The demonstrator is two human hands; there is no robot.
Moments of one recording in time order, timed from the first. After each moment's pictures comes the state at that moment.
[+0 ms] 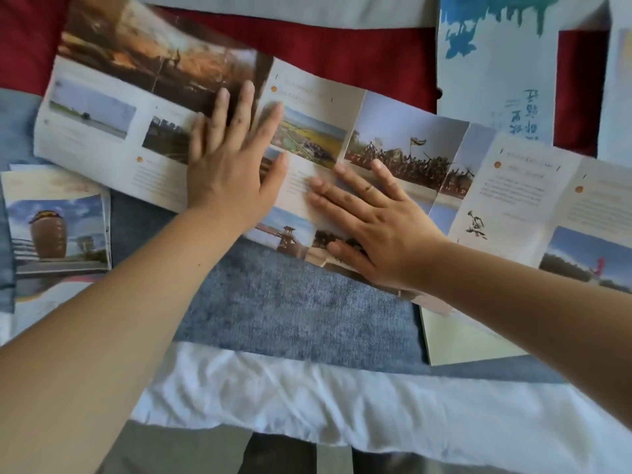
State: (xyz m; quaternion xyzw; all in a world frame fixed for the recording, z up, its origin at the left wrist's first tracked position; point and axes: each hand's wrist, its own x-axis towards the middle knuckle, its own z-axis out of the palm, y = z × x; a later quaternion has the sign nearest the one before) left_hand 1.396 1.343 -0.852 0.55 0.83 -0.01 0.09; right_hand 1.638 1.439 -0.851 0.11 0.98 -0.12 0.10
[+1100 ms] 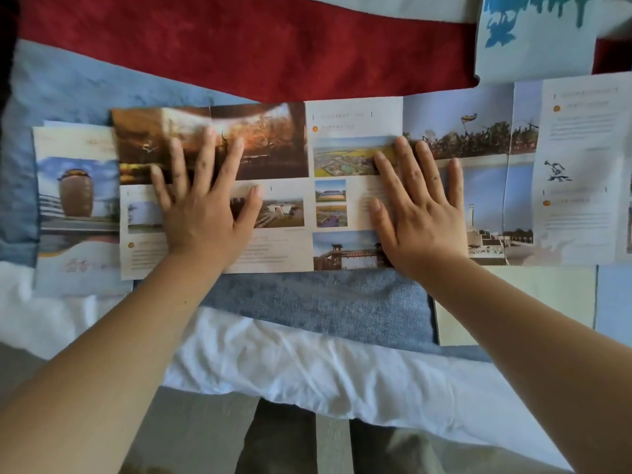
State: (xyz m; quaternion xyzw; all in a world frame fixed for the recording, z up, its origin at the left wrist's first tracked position) left_hand 1.397 1.235 -0.865 0.44 0.90 0.01 0.07; right_hand 1.652 1.413 -0.866 0.35 0.93 -0.08 0.03
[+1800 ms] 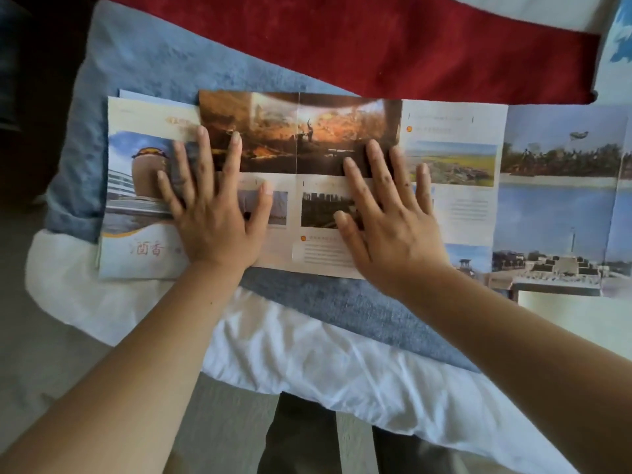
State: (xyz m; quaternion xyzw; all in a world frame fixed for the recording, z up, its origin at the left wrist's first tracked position) left_hand 1.351 1.171 -0.885 0.35 0.94 0.05 0.00; right_hand 1.540 1.334 -0.843 0.27 0.95 -0.15 0.07
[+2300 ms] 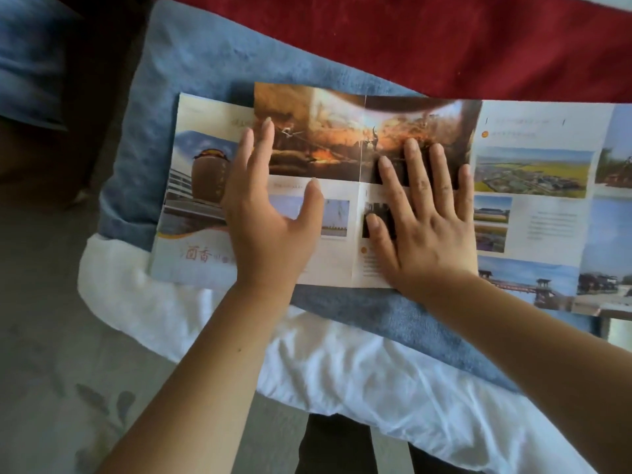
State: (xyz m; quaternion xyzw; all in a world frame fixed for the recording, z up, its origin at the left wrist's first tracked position) left_hand 1.353 1.184 -0.831 0.24 0.89 0.39 0.08; right_hand 1.505 1.312 -0.877 0.29 0.95 -0.09 0.03
